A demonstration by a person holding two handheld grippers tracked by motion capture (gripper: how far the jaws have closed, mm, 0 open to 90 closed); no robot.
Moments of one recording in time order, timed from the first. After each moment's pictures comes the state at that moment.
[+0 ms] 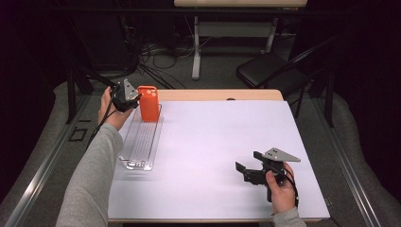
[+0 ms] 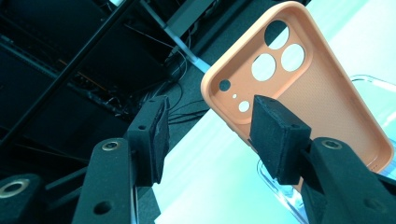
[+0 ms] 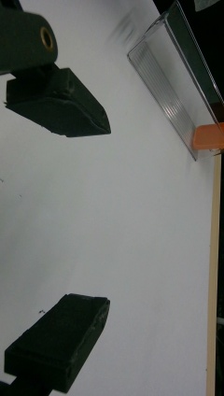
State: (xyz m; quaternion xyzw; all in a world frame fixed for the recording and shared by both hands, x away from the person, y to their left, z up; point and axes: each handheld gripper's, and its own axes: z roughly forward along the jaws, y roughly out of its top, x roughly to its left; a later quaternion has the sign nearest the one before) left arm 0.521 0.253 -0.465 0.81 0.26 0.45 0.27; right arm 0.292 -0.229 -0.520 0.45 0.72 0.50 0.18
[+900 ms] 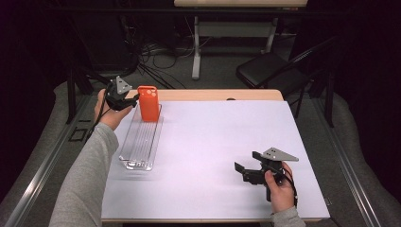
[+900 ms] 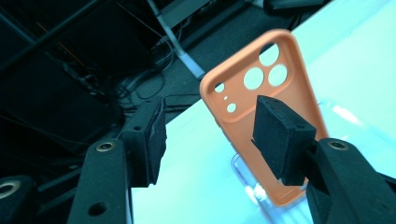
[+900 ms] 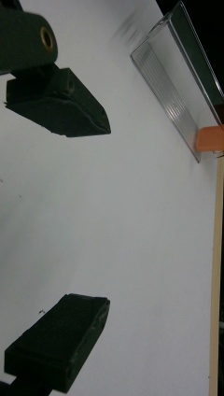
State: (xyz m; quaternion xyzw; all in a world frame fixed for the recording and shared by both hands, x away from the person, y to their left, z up) left arm 0.508 0.260 -0.445 0.79 0.36 0.38 0.33; right arm 0.295 -0.228 -0.523 0.45 0.72 0.50 0.18
